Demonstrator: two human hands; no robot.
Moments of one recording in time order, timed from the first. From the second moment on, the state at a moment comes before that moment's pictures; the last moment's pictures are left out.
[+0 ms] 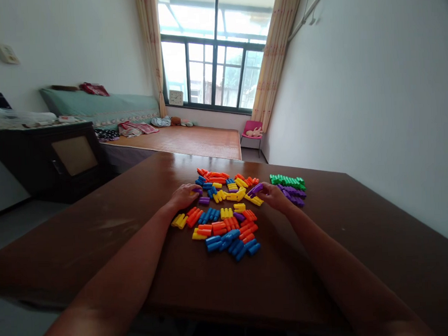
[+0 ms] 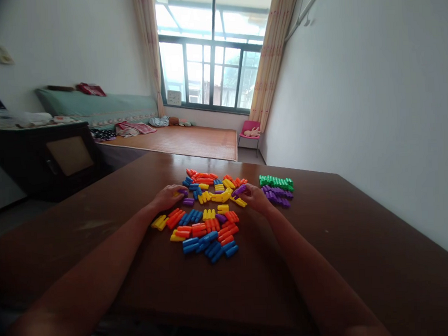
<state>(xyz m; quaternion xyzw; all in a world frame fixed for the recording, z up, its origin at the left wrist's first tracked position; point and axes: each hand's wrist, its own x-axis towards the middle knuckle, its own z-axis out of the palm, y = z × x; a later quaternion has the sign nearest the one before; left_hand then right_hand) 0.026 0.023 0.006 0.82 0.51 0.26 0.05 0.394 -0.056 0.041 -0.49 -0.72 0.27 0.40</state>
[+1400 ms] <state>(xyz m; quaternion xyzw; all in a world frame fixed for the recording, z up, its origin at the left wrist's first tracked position) 0.083 -0.022 0.032 0.88 0.38 0.29 0.06 0.449 -0.069 0.021 -0.54 -0.80 0.14 0.22</state>
